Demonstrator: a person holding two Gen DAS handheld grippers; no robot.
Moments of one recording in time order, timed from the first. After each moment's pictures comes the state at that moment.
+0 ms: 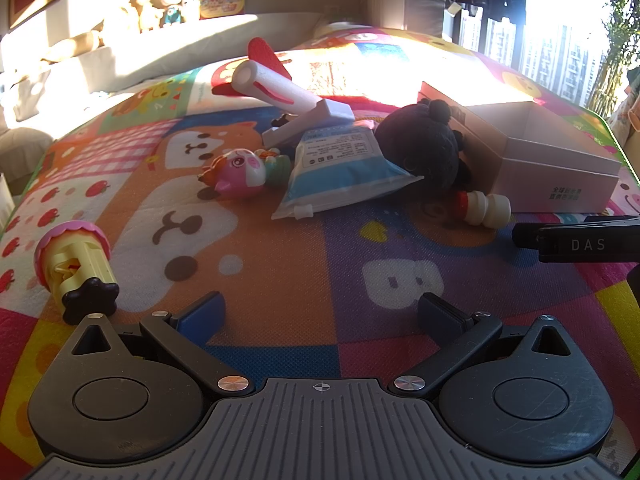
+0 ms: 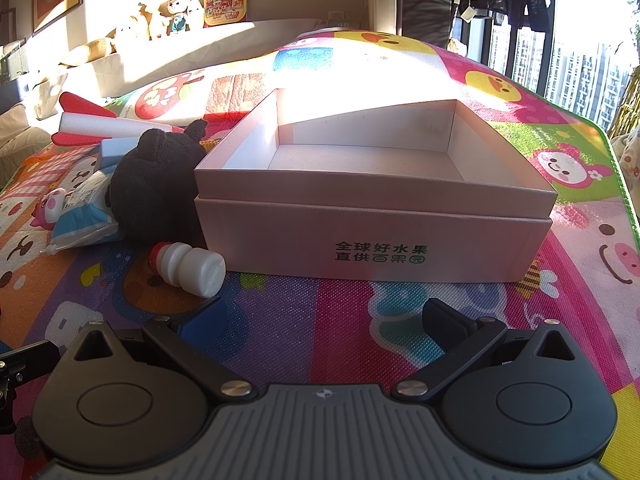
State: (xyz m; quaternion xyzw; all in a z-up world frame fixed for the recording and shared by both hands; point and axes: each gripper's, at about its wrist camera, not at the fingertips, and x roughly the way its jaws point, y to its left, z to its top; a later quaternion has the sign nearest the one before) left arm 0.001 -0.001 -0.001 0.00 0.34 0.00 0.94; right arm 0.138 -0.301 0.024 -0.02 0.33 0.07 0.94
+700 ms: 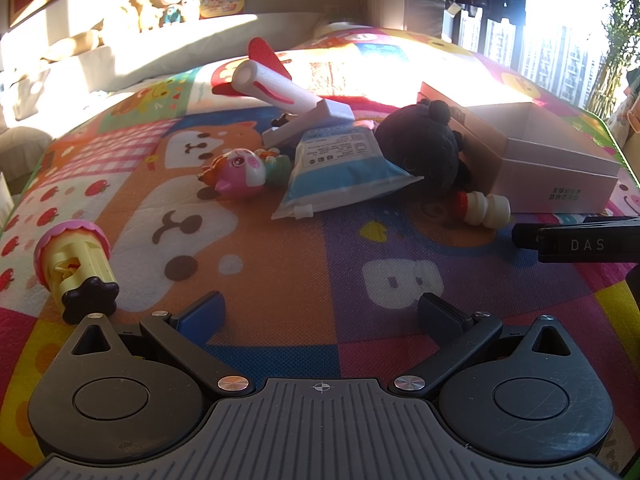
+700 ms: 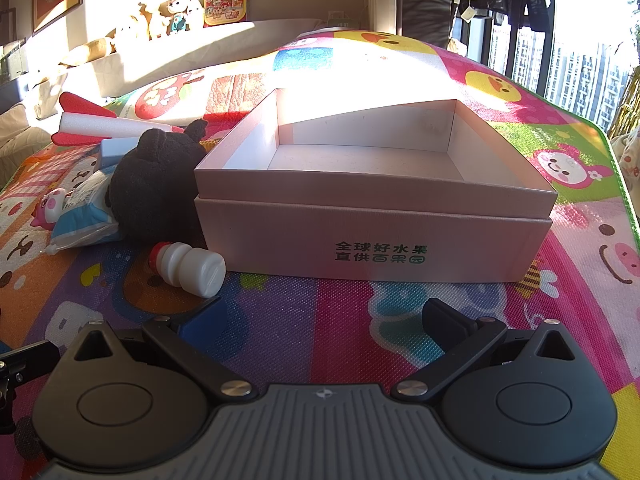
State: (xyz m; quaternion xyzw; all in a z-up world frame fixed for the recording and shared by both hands) left arm -0.001 -0.001 -0.001 0.00 0.34 0.00 0.94; right arm 0.138 -0.301 0.023 -0.02 0.33 0.07 0.94
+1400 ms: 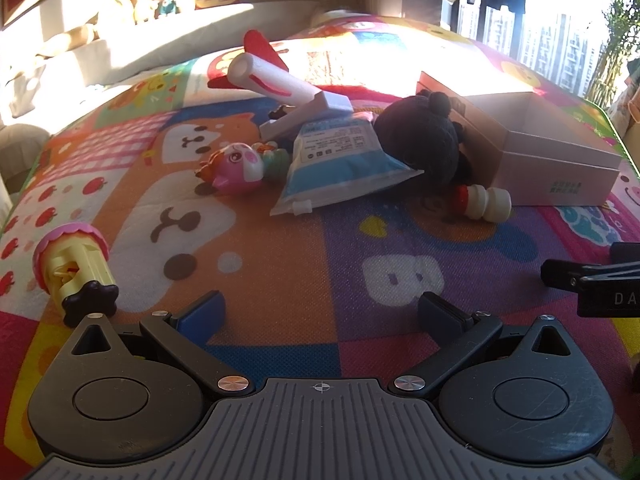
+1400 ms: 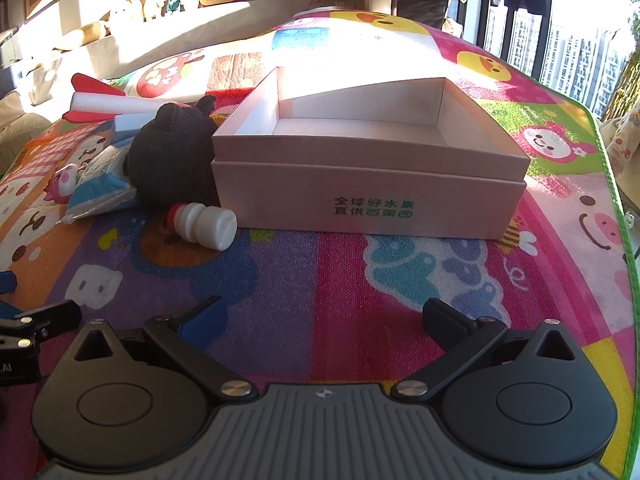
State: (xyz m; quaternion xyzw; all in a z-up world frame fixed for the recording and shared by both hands) left arm 0.004 0.000 0.002 0.00 0.36 0.00 0.93; right arm 0.101 -0.300 0.028 -0.03 0.37 0.06 0.93
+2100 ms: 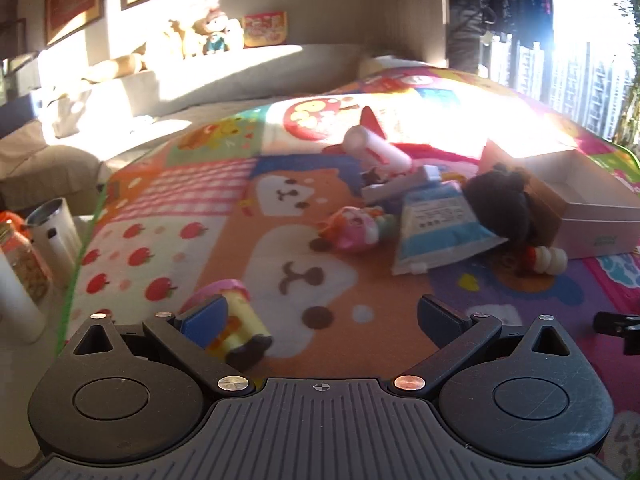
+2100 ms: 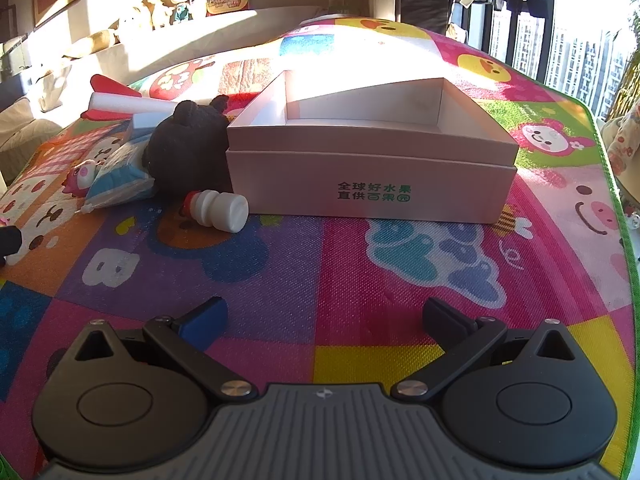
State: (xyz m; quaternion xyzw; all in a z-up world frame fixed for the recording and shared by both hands) left arm -0.013 0.073 0.042 0.00 0.31 0.07 0.95; right arm 0.089 -0.306 0.027 -0.02 0.36 0.08 0.93
